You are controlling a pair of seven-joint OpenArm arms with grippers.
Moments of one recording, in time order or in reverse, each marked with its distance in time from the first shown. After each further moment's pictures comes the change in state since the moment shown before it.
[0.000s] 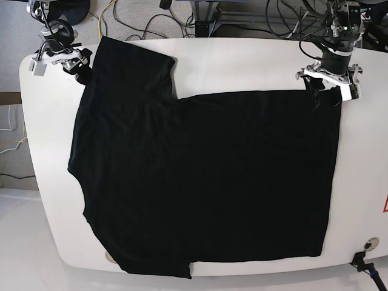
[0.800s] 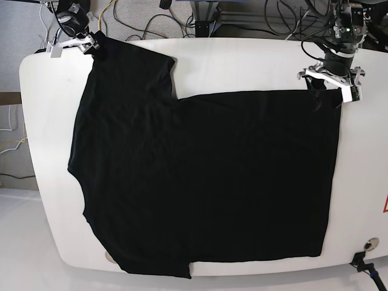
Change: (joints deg) left arm -0.1 -2.6 0.0 -0.2 0.1 0.1 0.0; right arm 0.0 -5.6 -0.2 -7.0 -0.2 0.2 -7.6
